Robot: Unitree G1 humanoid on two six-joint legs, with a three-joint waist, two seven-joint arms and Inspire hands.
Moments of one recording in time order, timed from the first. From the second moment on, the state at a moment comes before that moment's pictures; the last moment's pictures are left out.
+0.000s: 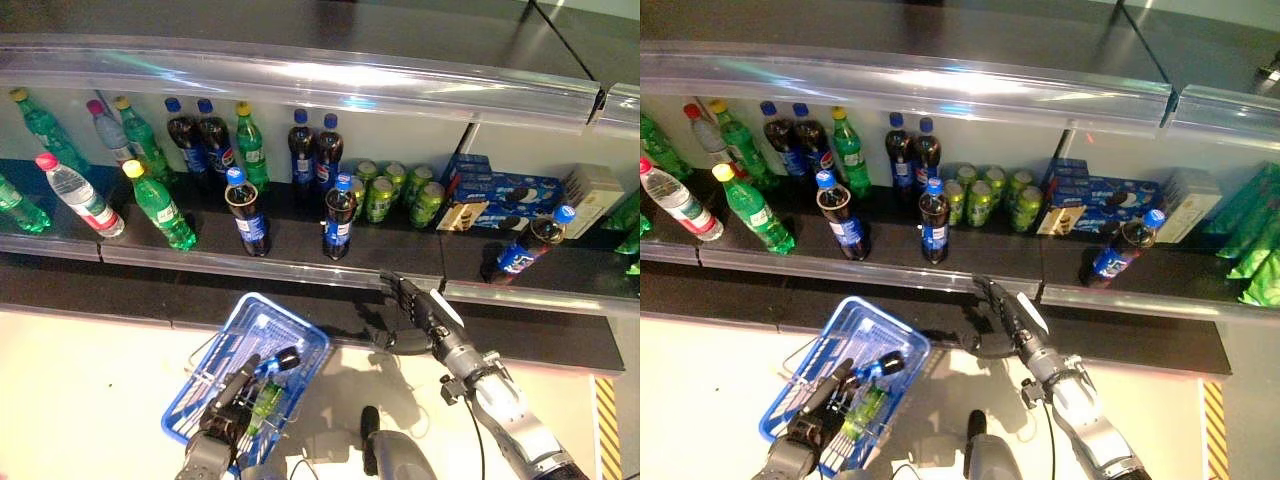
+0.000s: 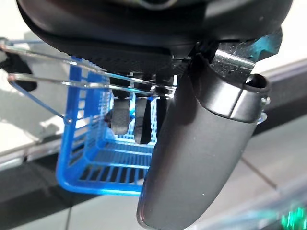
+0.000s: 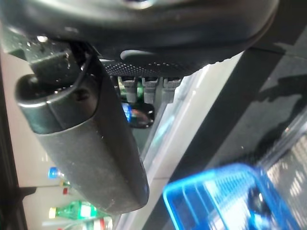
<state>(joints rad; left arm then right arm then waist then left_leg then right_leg) 0.15 0.22 -0.12 0.37 -1.35 0.02 0.30 0.04 -0.53 0.32 0.06 0.31 -0.16 0.07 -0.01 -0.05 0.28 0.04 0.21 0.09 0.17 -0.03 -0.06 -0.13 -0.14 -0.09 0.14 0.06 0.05</state>
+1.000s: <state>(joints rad) 0.20 0.22 -0.05 0.37 -1.35 0.00 0.33 0.01 -0.44 0.33 0.10 0.30 -0.20 -0.09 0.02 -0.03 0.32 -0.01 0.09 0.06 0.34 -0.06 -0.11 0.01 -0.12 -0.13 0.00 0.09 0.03</state>
